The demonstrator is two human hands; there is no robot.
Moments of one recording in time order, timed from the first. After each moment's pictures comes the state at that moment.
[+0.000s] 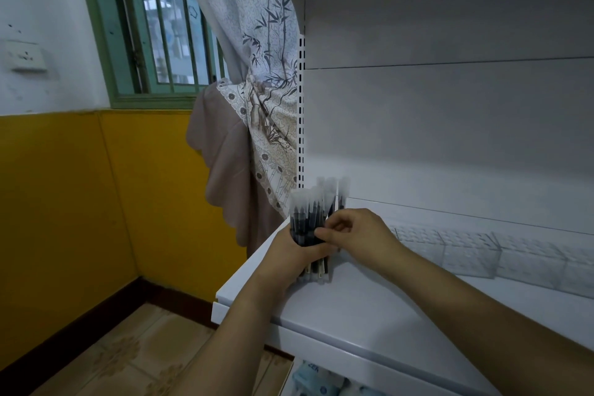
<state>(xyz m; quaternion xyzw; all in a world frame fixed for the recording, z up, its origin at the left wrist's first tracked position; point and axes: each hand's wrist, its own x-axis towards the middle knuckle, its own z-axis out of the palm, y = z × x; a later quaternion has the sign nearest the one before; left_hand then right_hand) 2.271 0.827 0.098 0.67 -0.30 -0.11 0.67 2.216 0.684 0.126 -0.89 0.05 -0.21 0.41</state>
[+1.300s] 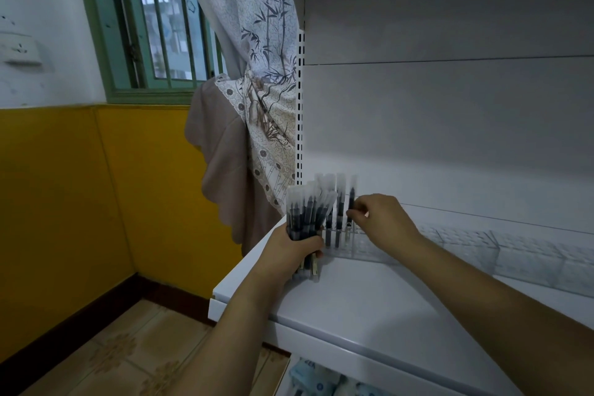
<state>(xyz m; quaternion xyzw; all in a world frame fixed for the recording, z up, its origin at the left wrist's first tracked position) 2.274 0.826 0.093 0.71 -0.21 -0.12 0.66 2.242 0.633 0.120 -0.95 0.10 -0.26 0.16</state>
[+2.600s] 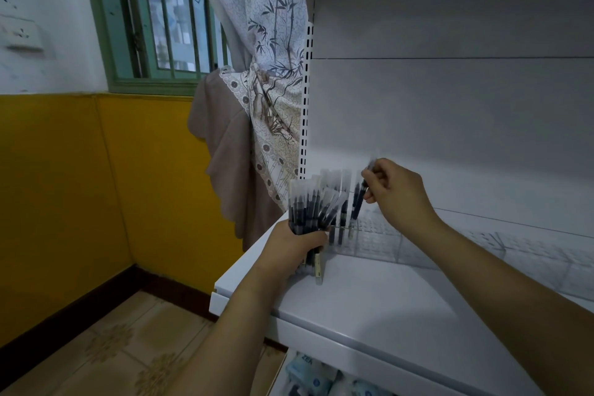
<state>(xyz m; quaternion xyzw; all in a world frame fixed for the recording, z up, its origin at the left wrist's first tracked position) 2.273 0.825 0.095 0.71 -0.20 -0.11 0.66 2.225 0.638 0.157 -0.86 0.05 -0.38 0.35</state>
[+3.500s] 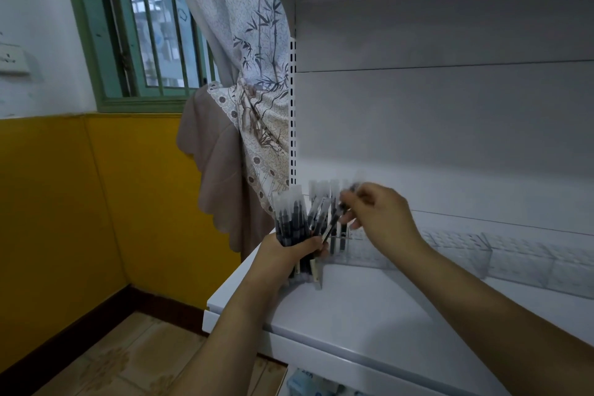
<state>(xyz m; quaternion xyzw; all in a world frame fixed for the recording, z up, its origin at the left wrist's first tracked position) 2.275 0.826 0.094 0.63 -0.21 -0.15 0.73 2.197 0.671 0.155 -0.81 0.08 -0.34 0.48</state>
